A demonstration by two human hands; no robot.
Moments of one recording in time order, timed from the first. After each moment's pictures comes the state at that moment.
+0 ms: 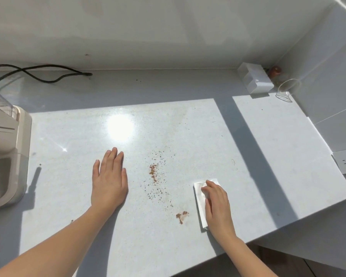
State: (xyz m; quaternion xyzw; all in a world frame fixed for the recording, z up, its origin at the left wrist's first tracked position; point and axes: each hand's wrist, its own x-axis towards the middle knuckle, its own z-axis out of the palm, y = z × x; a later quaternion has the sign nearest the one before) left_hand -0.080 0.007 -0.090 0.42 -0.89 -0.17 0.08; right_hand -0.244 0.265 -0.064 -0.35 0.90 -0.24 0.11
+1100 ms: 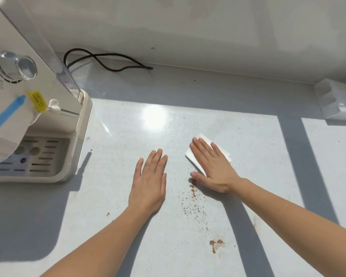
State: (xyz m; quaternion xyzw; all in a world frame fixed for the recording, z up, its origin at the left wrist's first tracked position) left_hand -0.080 0.008 -0.085 0.43 -0.88 -0.17 0.06; right_hand -0.314 0.064 -0.074 -0.72 0.67 0.02 0.17
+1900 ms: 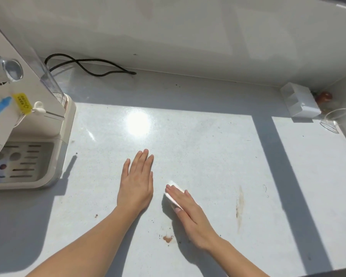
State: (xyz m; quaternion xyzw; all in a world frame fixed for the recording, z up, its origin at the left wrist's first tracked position) left_hand -0.079 0.008 -0.086 0.43 -0.88 -0.18 0.07; right_hand -0.197 0.159 -0.042 -0.50 0.70 -0.31 0.41
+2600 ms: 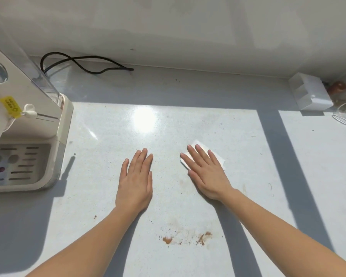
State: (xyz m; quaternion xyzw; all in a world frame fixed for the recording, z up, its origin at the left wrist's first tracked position) left_hand -0.080 0.007 -0.088 0.44 -0.88 -0.18 0.06; right_hand -0.307 0.108 -0.077 -0.65 0.74 -0.02 0.14
